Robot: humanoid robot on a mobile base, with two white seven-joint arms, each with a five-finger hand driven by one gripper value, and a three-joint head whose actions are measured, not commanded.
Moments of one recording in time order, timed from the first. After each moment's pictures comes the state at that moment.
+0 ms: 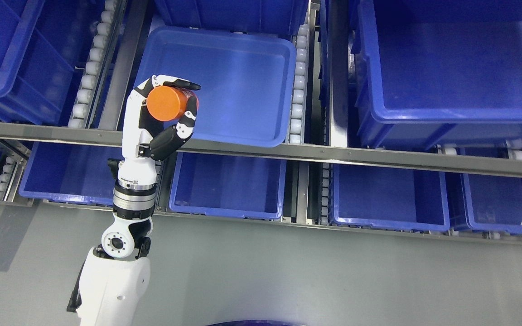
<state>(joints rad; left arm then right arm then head) -0.13 0.00 -0.08 -1.64 0.13 -0.64 -0.16 0.00 0.00 0.00 0.00 0.00 0.04 0.03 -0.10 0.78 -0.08</state>
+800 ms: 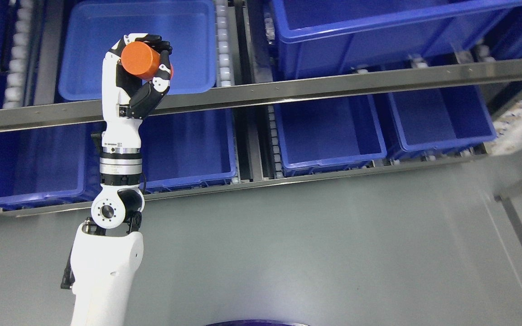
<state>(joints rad) -0.23 0.00 -0.02 -1.65 0.13 -0.41 -0.01 0.00 0.00 0.00 0.00 0.00 0.05 0.03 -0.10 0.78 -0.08</state>
